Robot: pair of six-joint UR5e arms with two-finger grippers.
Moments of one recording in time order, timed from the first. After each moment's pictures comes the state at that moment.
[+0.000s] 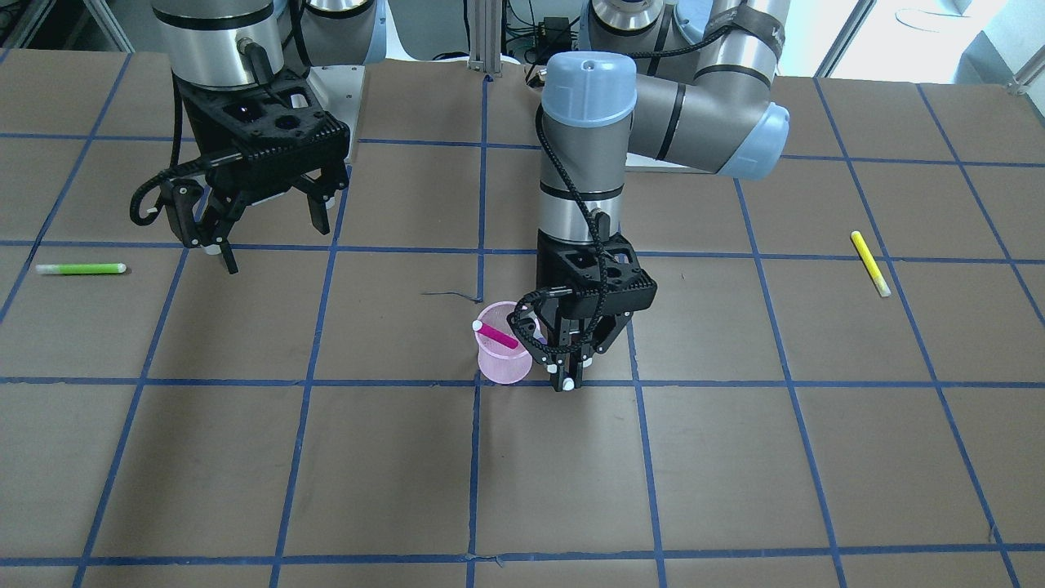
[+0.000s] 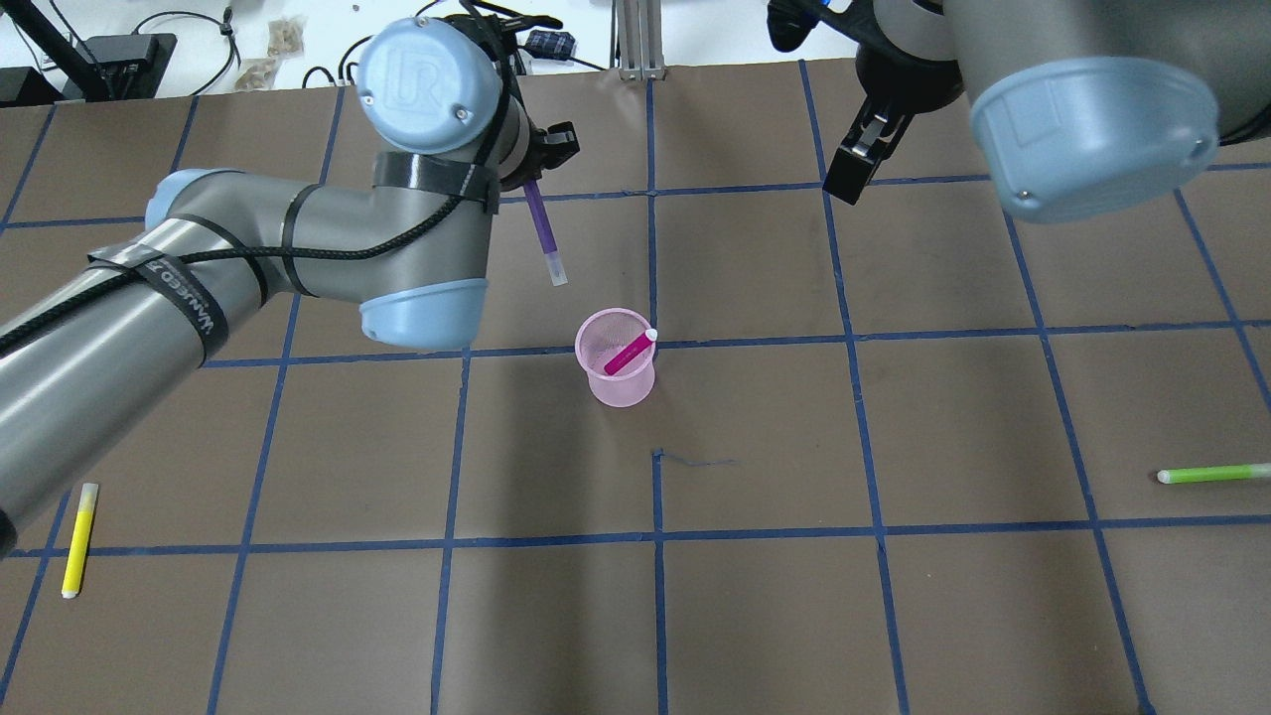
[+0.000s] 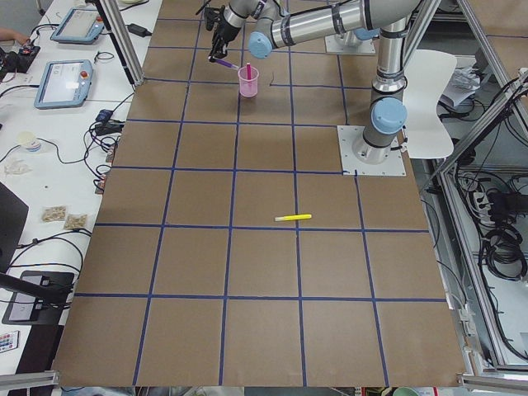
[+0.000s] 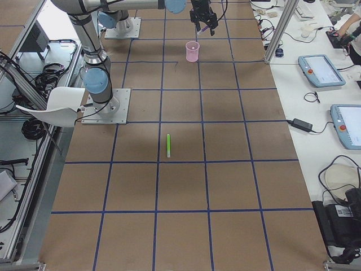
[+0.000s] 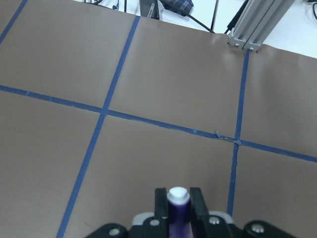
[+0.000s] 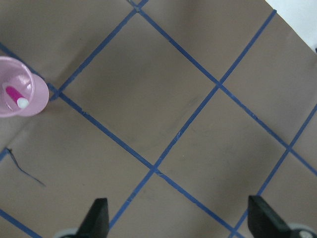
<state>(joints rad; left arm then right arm) -1.87 -1.85 -1.77 -0.57 1.74 -0.52 1.71 -1.53 1.57 -1.87 -1.65 -0.50</state>
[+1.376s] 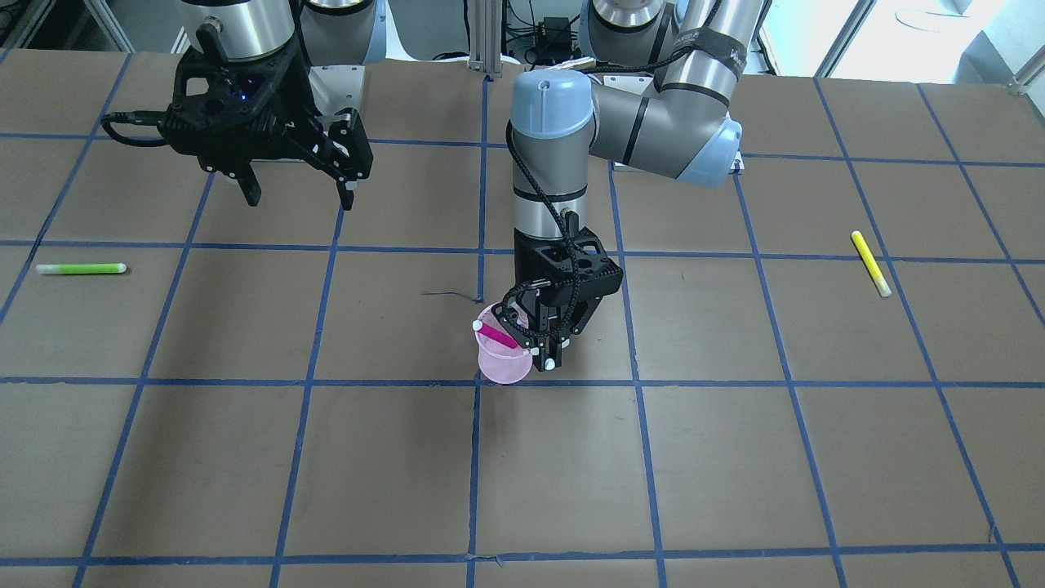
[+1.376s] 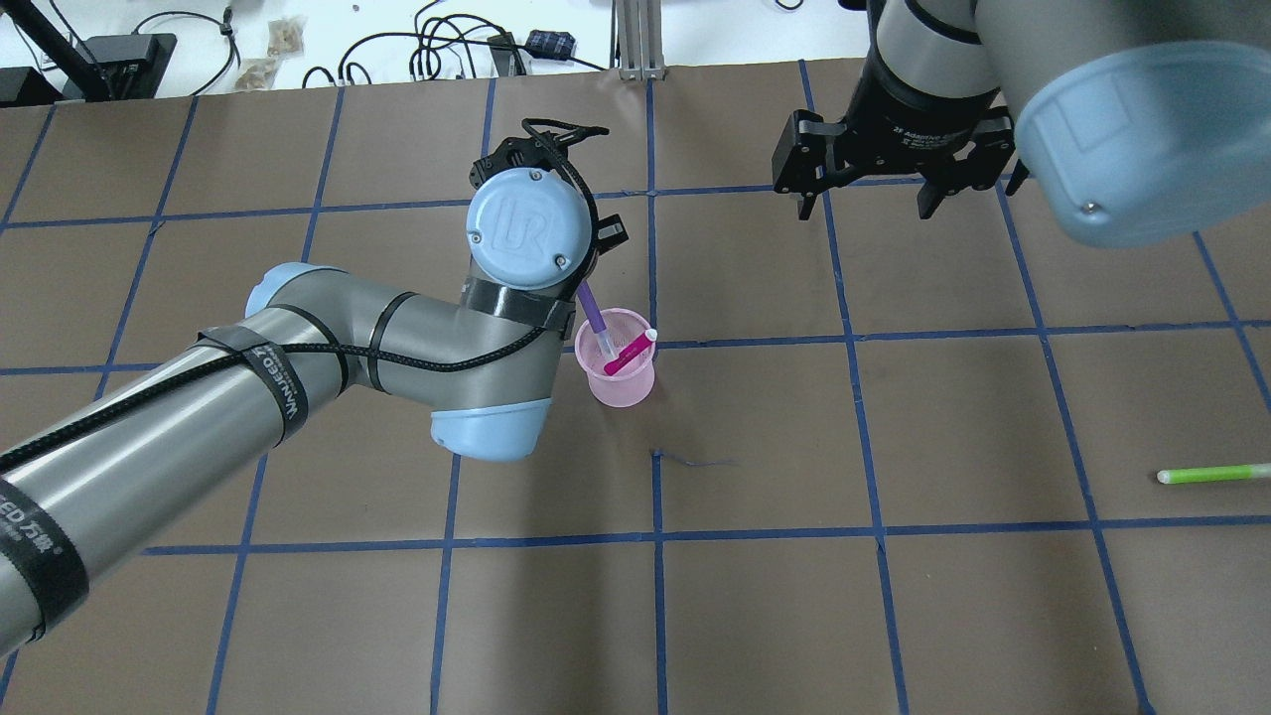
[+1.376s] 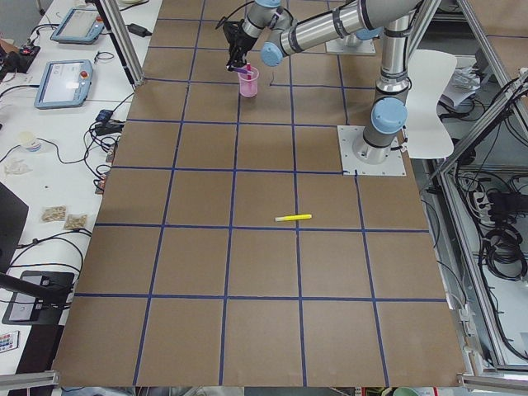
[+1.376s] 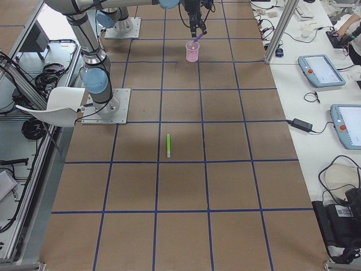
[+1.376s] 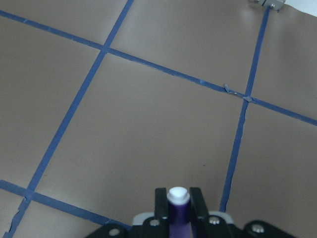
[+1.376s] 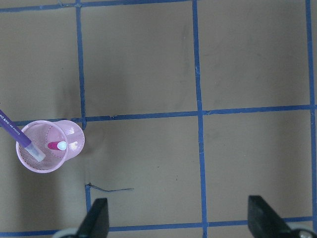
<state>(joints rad) -1.92 -1.86 -1.91 -0.48 1.79 -0.68 1.71 -1.59 1.57 -1.68 -1.59 0.18</state>
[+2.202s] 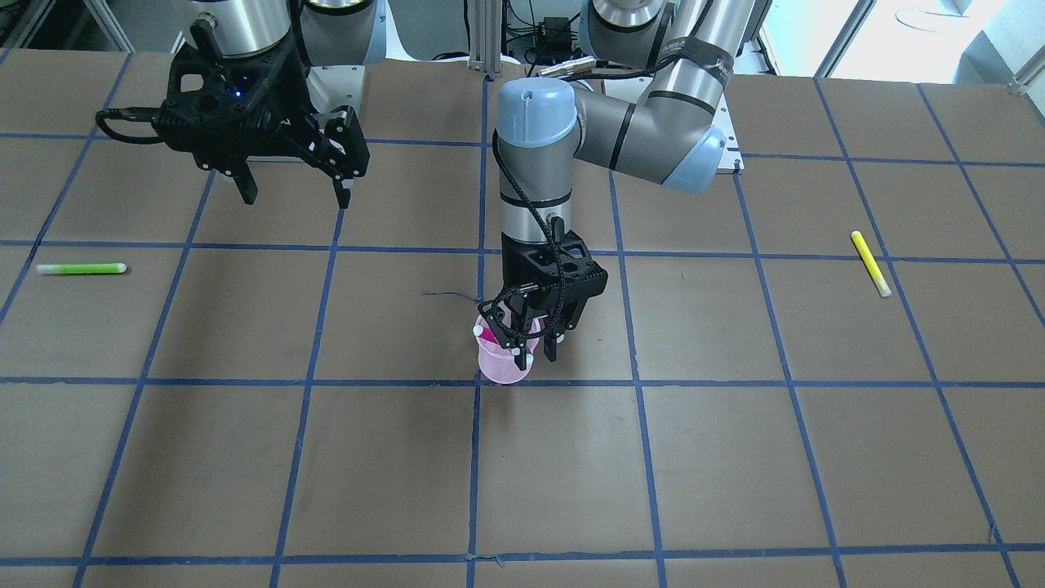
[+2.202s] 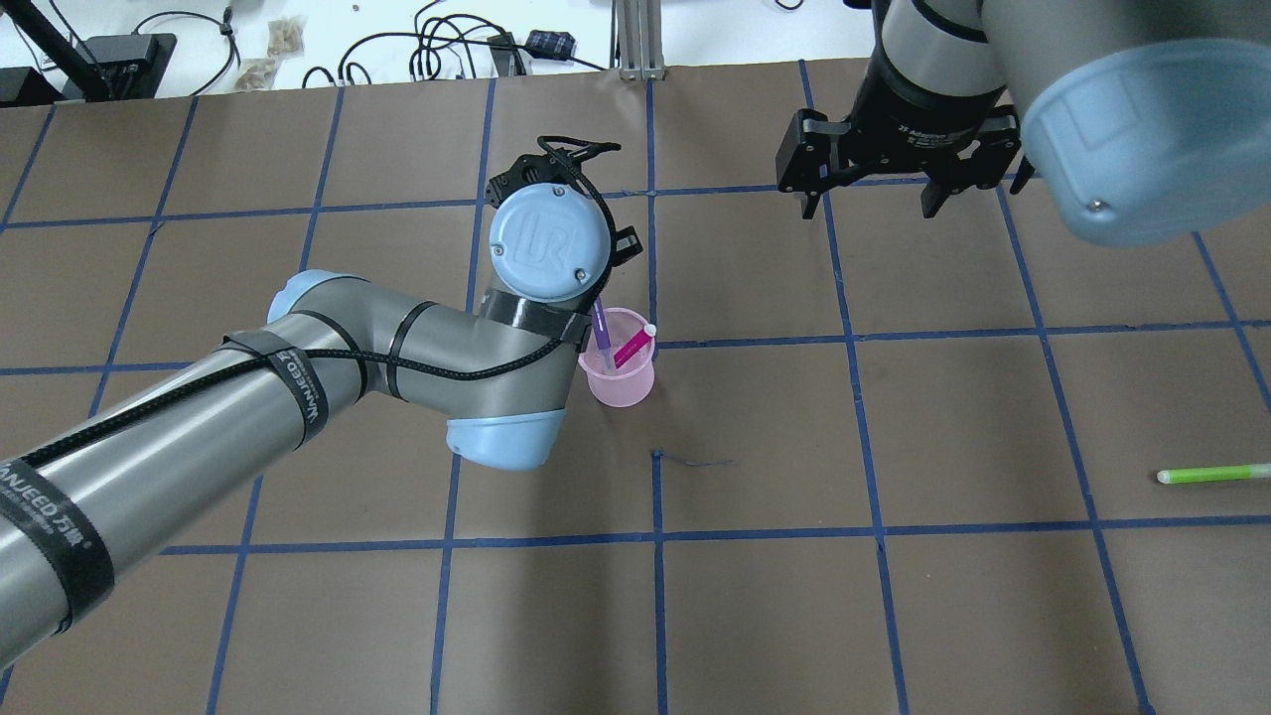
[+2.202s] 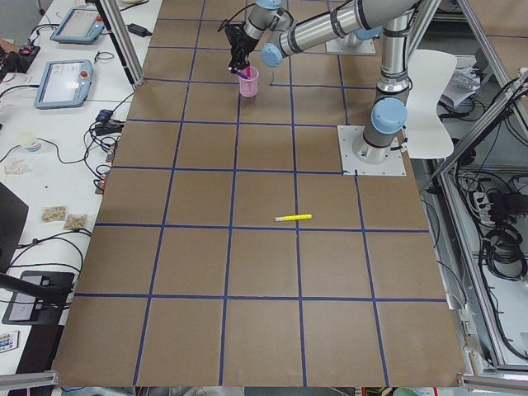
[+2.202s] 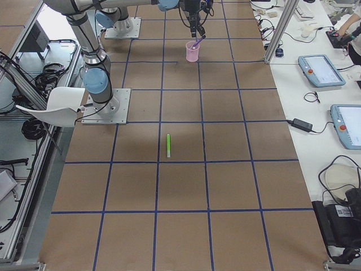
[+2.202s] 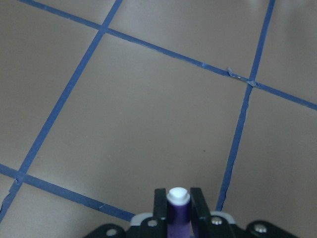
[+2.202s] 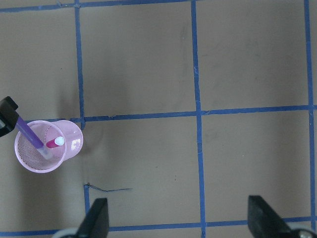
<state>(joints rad) -1.94 -1.88 -1.91 -0.48 1.79 -0.73 1.71 -1.59 1.57 -1.68 -1.58 0.17</state>
